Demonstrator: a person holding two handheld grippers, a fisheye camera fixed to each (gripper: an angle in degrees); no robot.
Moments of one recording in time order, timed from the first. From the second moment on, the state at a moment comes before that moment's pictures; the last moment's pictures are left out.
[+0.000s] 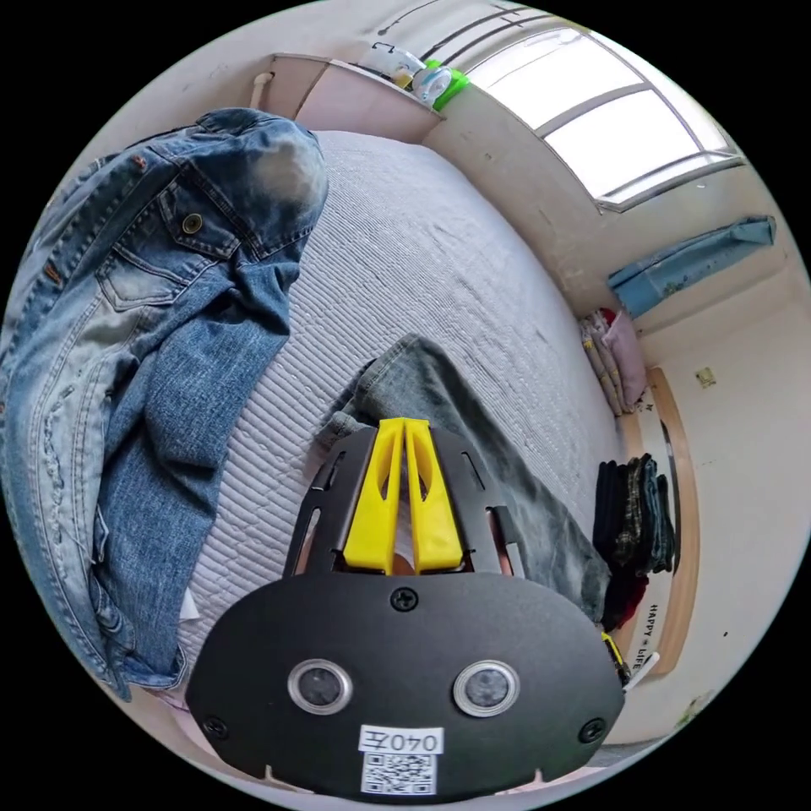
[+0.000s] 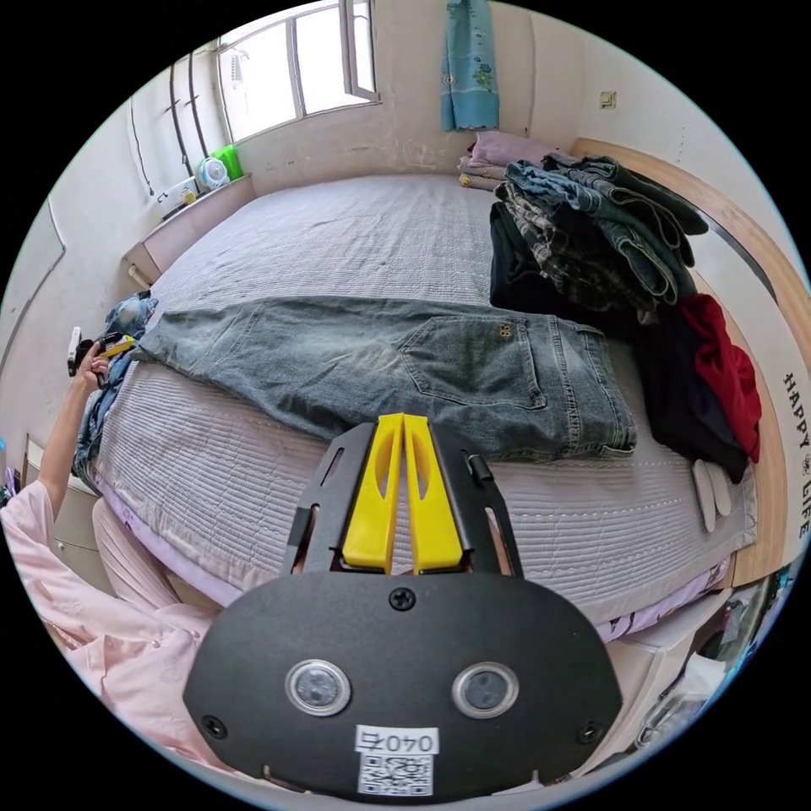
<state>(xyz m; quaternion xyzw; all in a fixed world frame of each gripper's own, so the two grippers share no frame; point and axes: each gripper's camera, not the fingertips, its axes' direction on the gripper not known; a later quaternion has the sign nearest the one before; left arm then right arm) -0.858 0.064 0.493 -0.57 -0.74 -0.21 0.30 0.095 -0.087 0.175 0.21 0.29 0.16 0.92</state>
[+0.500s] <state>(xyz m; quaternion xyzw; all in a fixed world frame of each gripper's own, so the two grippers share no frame) -0.858 0.091 0.421 -0.51 -0.76 -0.28 0.29 0.087 -0.050 0.173 0.21 0.31 0.18 0.91</state>
